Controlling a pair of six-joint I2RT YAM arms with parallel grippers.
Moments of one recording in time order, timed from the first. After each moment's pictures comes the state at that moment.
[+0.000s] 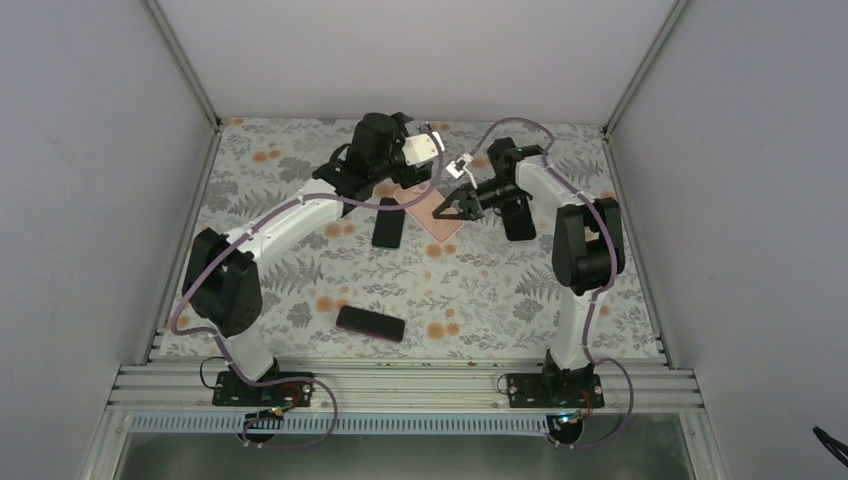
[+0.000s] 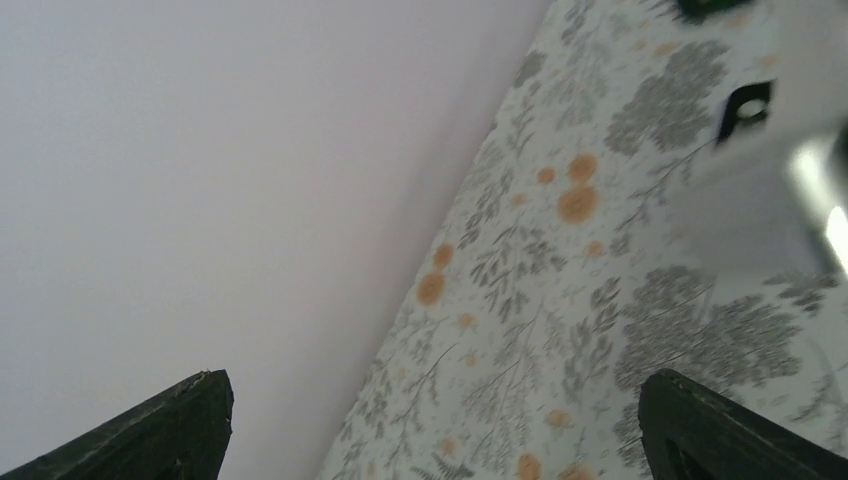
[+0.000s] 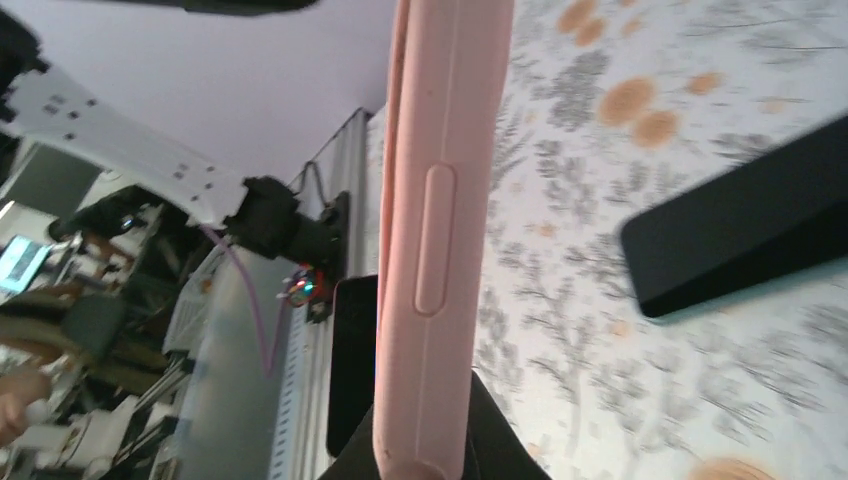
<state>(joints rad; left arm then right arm) -0.63 1.72 1.48 -0.13 -0.02 0.72 0.27 2.01 1.59 -1.14 -1.27 -0.74</state>
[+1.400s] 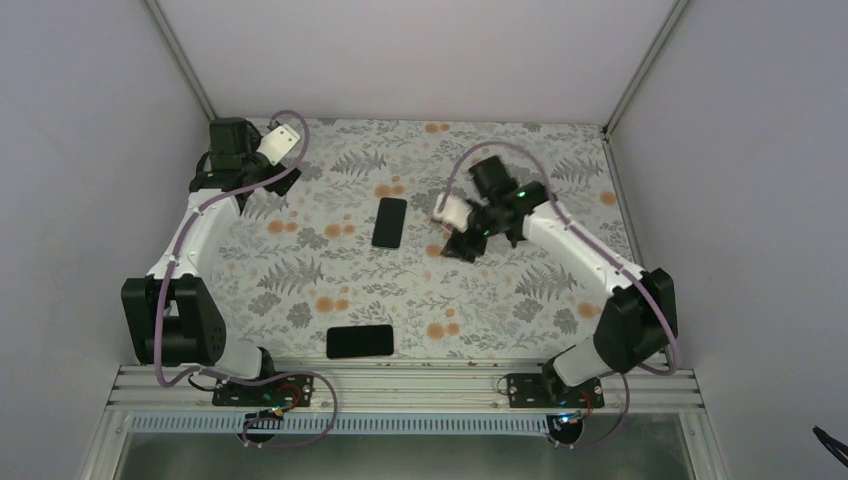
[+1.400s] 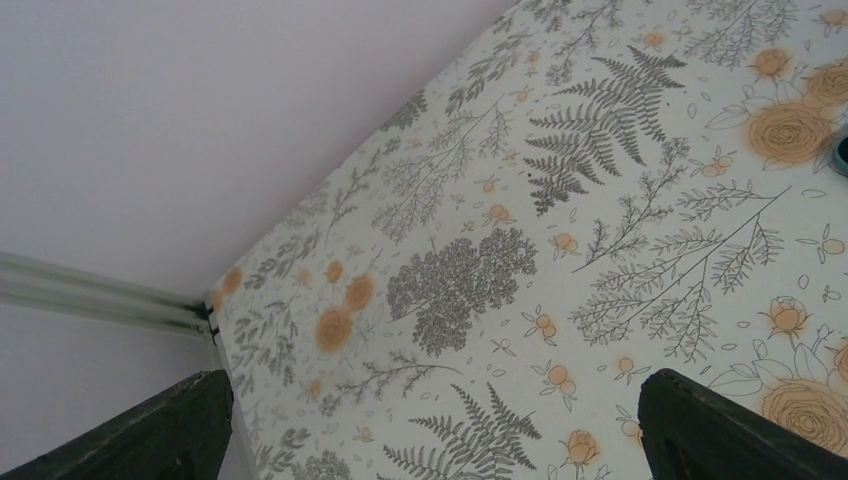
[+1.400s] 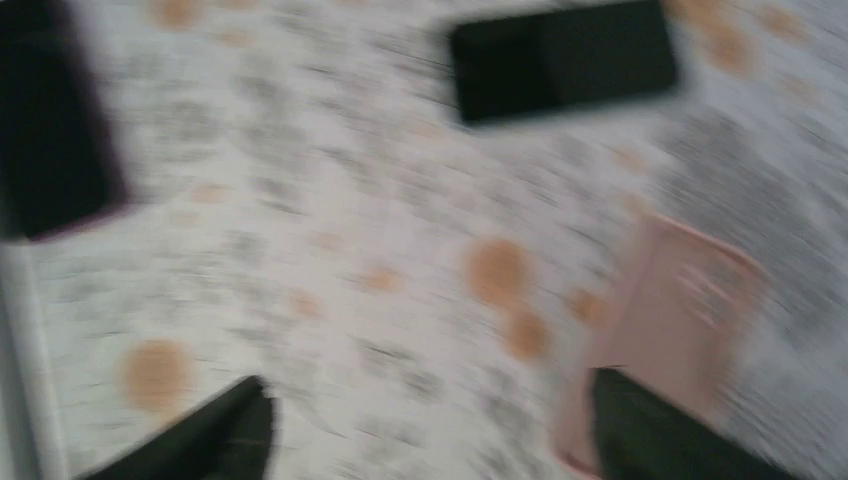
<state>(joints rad) 0.02 1.46 1.21 -0.36 0.17 0.71 0.44 1.53 1.28 -0.85 -0.34 -0.70</state>
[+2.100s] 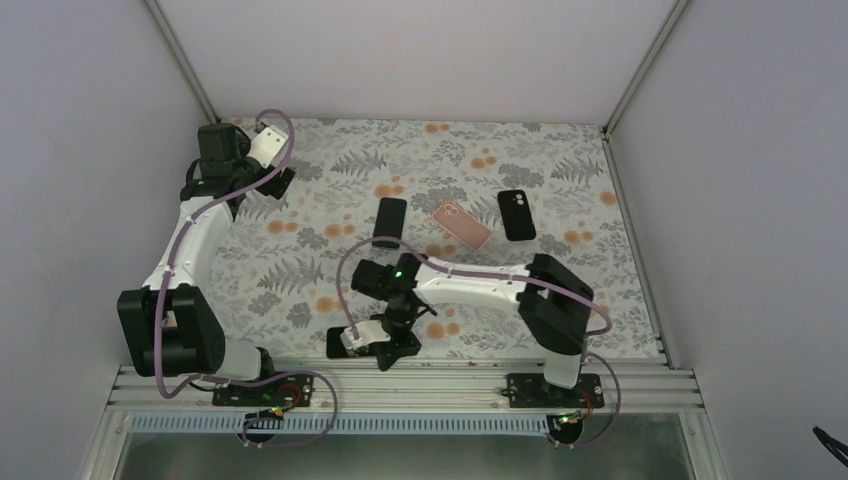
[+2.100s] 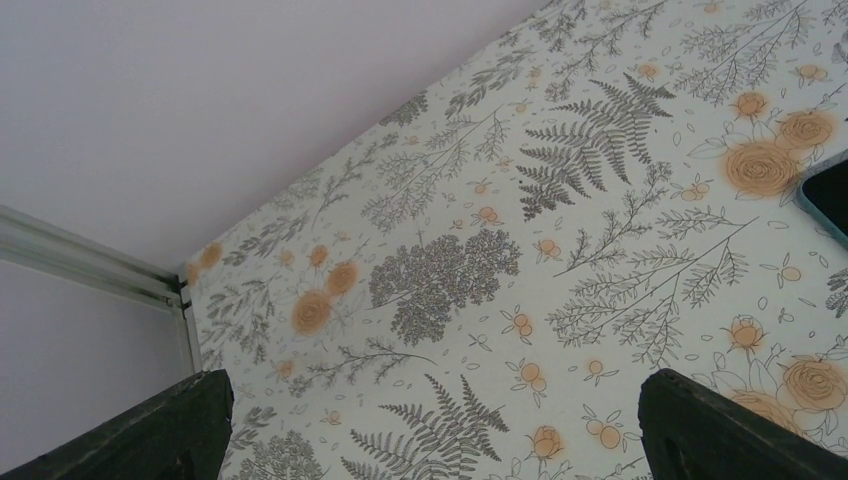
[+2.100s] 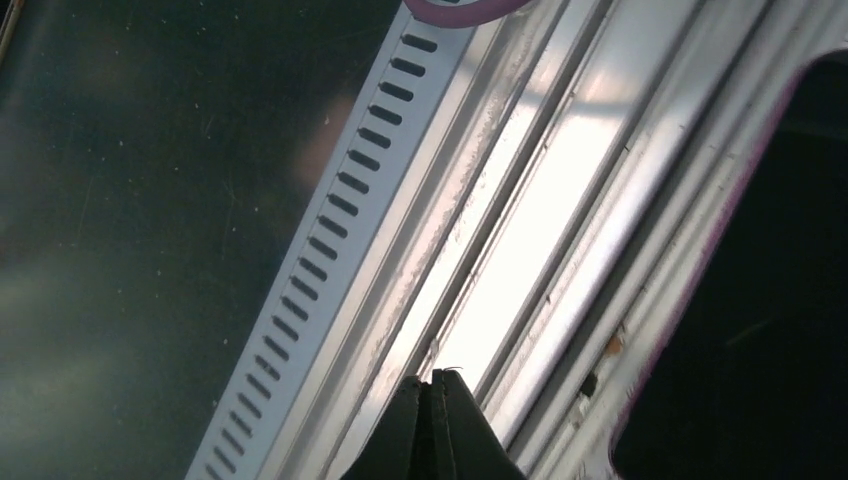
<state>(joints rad) 0.08 1.42 1.16 -0.35 0.23 0.60 1.19 1.81 1.31 -0.99 -0.65 -0.79</state>
